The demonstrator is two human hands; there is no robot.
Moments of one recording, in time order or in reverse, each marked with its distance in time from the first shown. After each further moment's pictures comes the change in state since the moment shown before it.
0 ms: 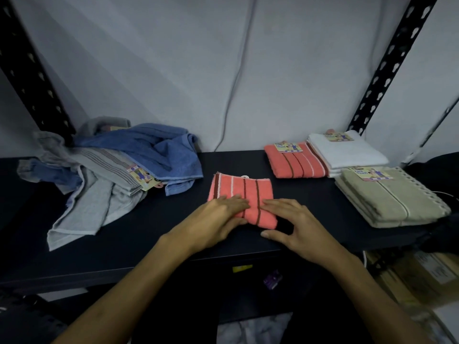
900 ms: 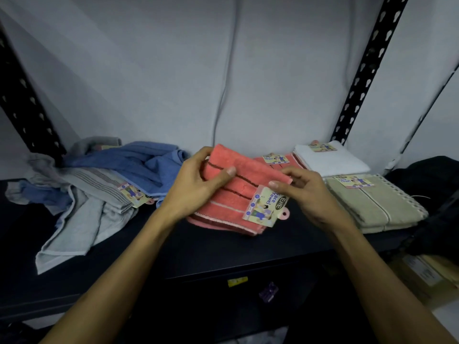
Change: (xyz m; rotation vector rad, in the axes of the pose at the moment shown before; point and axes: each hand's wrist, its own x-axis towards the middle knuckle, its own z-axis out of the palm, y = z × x) left_hand 0.037 0.022 -0.077 -0.632 0.428 -0.176; right_hand 0.044 -0.019 -0.073 0.845 0.261 0.051
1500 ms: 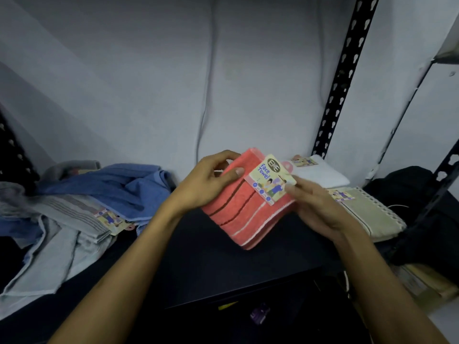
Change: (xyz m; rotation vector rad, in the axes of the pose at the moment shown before) left_hand 0.070 0.011 0.031 0.021 -0.258 0.056; right_hand 0.000 -0.022 -0.043 0.269 -0.001 0.281
